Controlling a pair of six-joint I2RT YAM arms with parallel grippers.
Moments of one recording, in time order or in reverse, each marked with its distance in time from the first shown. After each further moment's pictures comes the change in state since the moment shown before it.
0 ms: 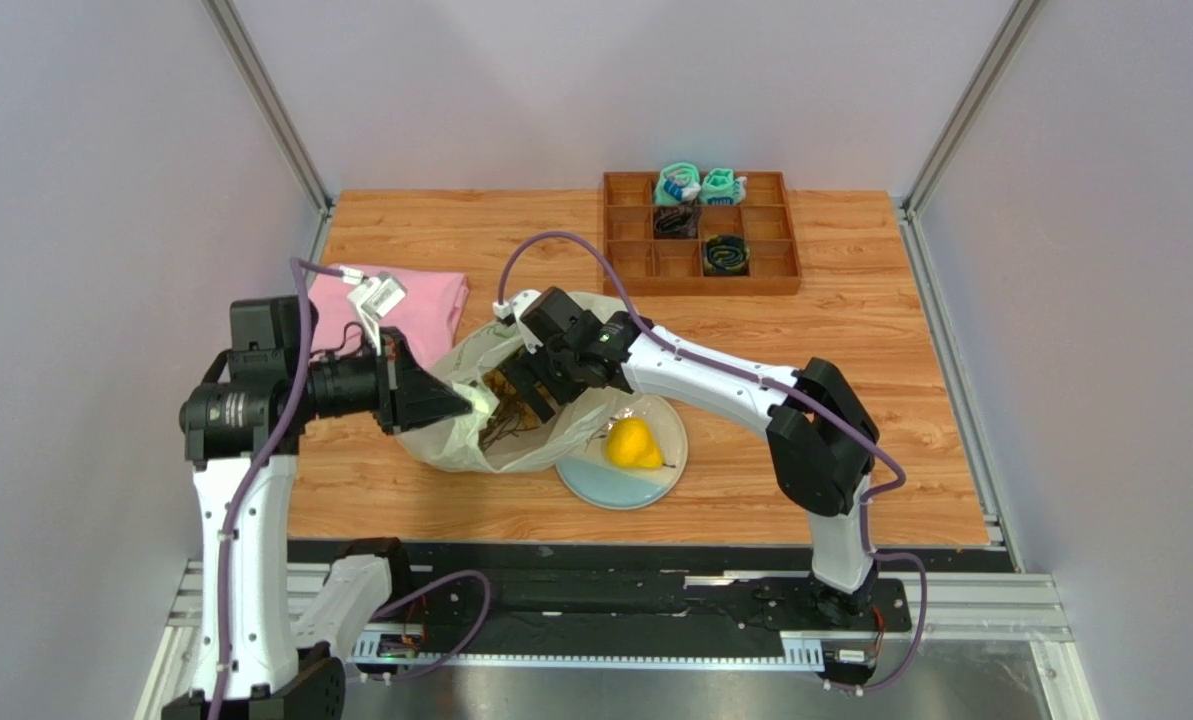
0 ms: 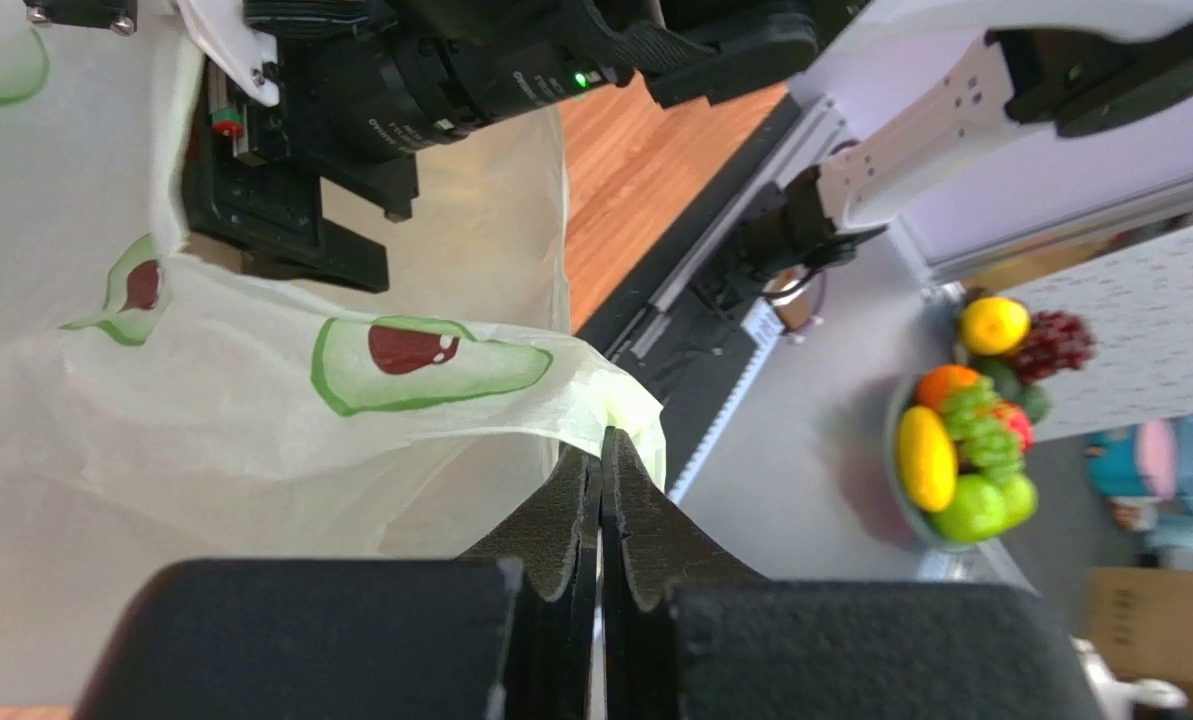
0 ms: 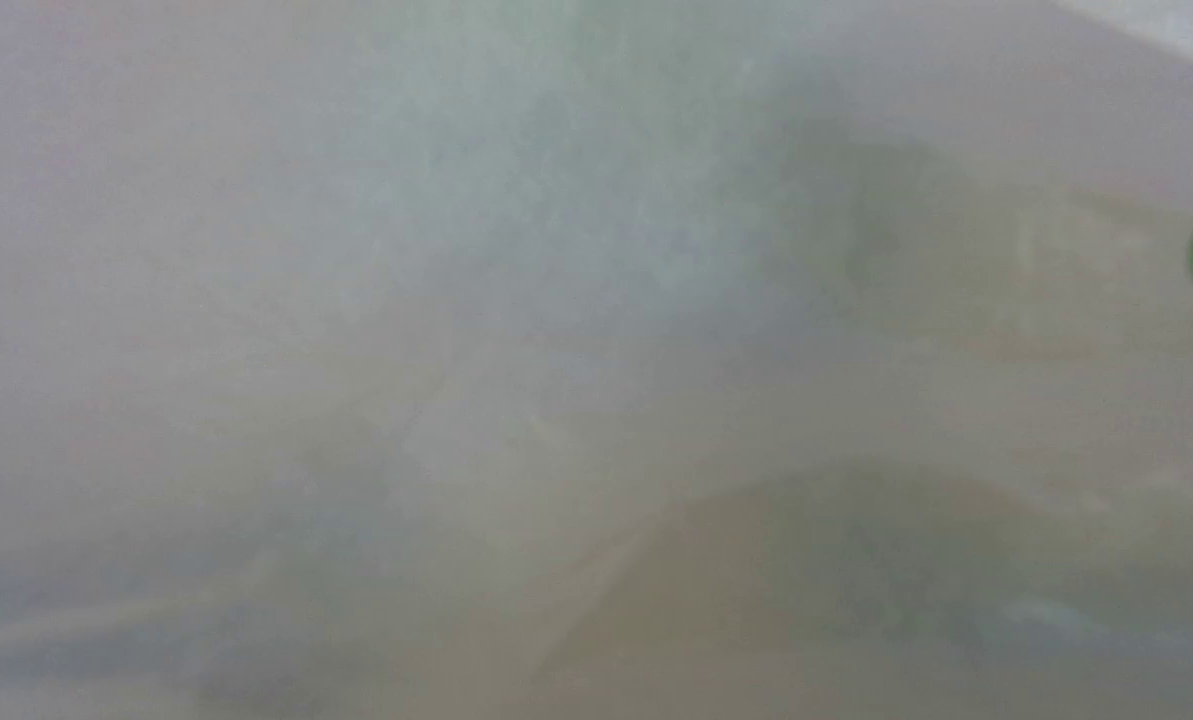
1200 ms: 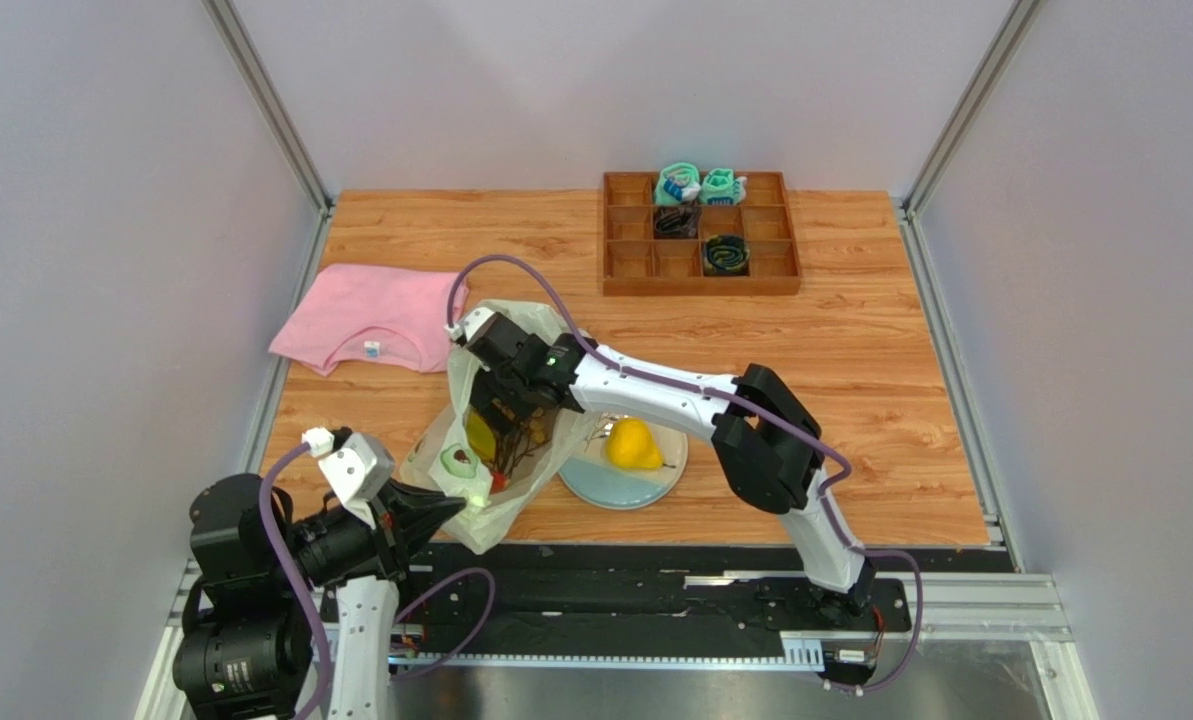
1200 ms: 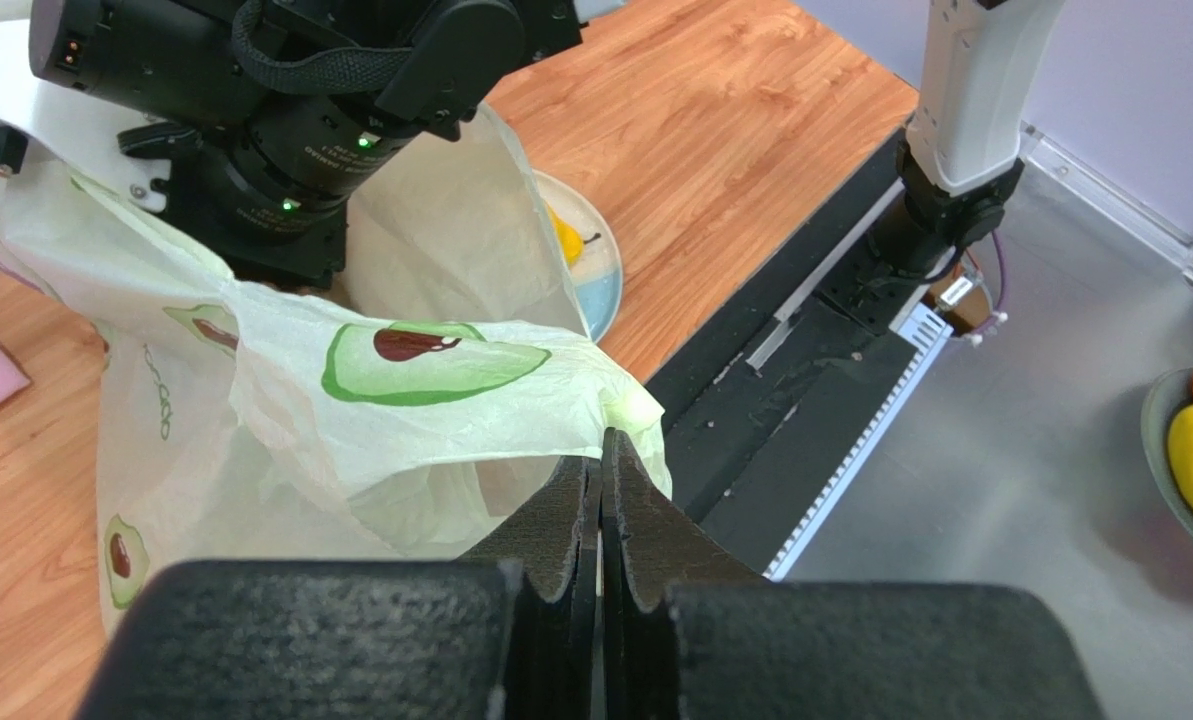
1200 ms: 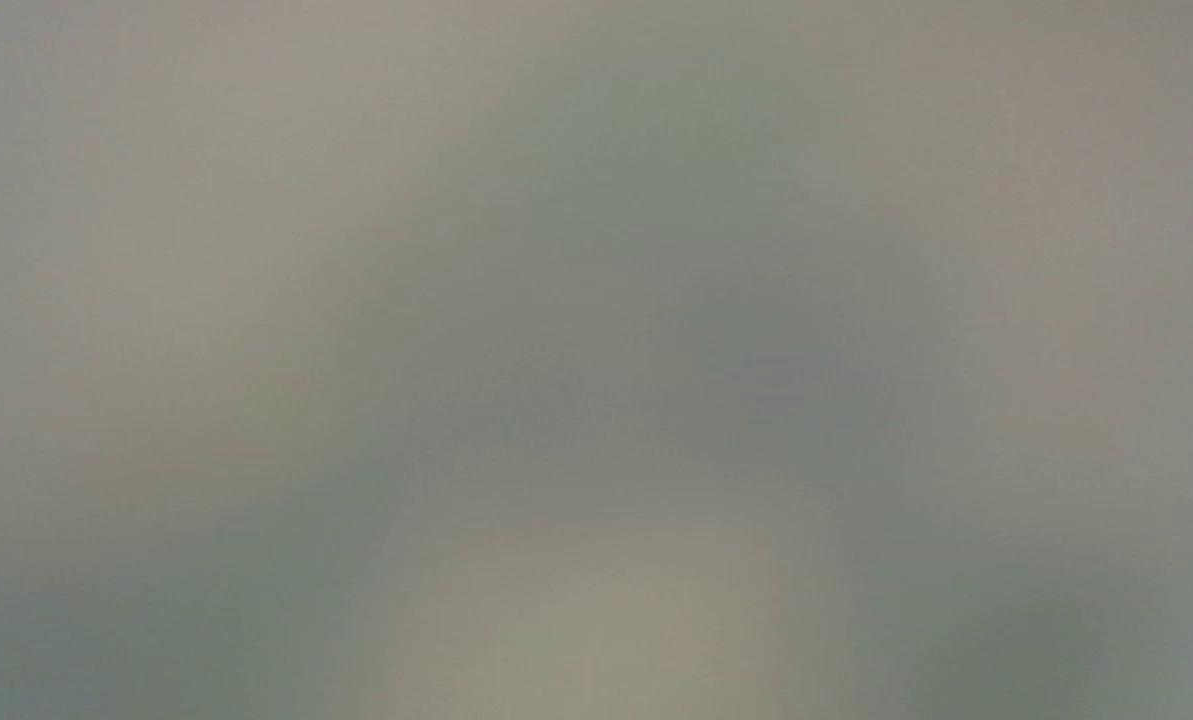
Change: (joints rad) left arm 0.129 -0.587 -0.097 -0.105 -0.037 0.103; right arm 0.113 0.184 0.178 0.034 0.176 0.003
